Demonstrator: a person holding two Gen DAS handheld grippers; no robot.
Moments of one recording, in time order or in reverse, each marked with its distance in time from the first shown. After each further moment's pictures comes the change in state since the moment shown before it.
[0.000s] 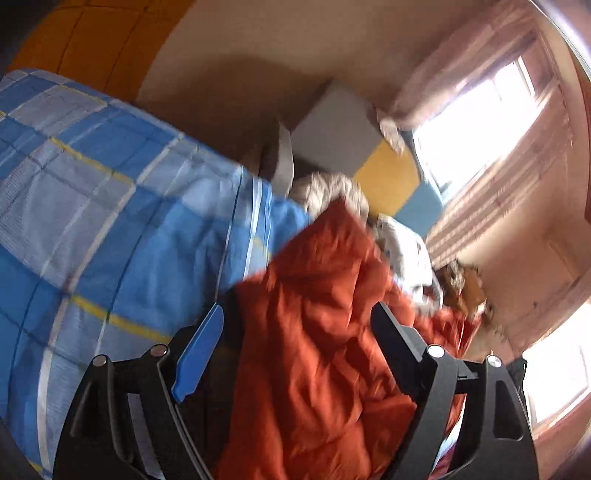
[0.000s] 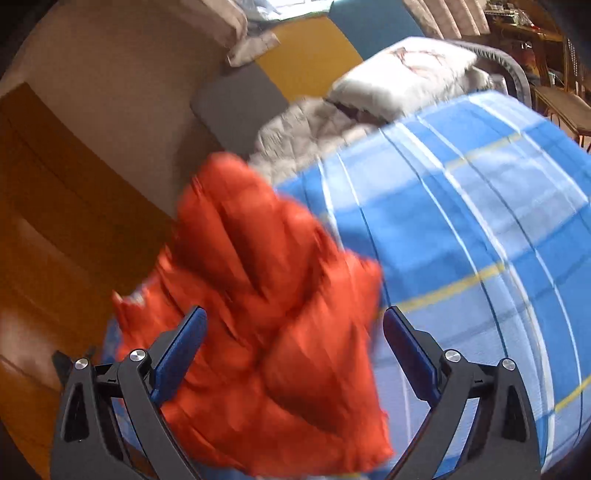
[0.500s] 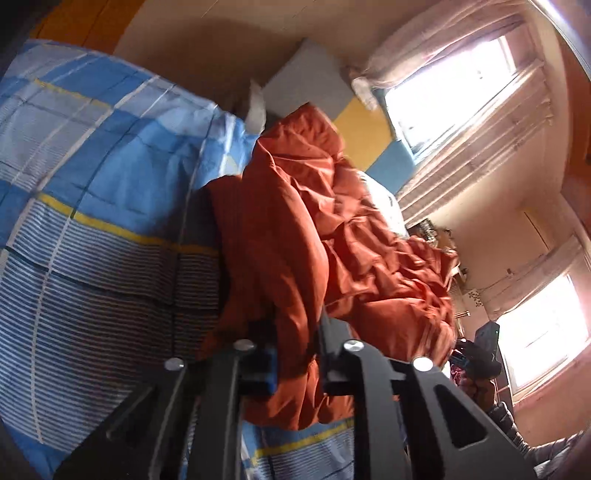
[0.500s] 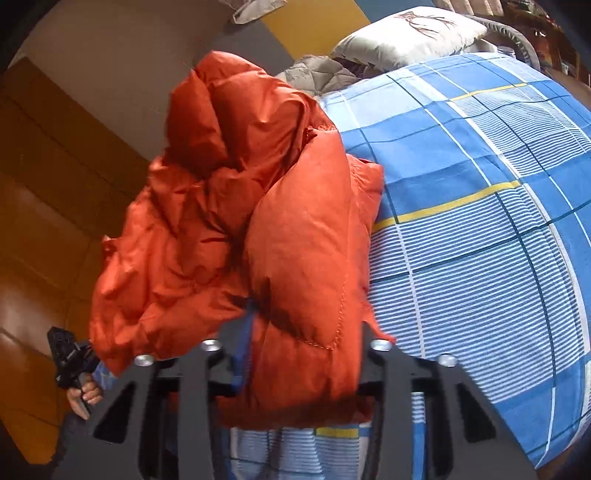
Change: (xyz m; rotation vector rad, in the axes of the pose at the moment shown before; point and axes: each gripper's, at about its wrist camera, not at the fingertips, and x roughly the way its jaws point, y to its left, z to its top) left arm -0.004 -0.003 -0.060 0.027 0.103 -0.140; right arm 0.015 -0.012 -0.059 -0.039 0.110 0.023
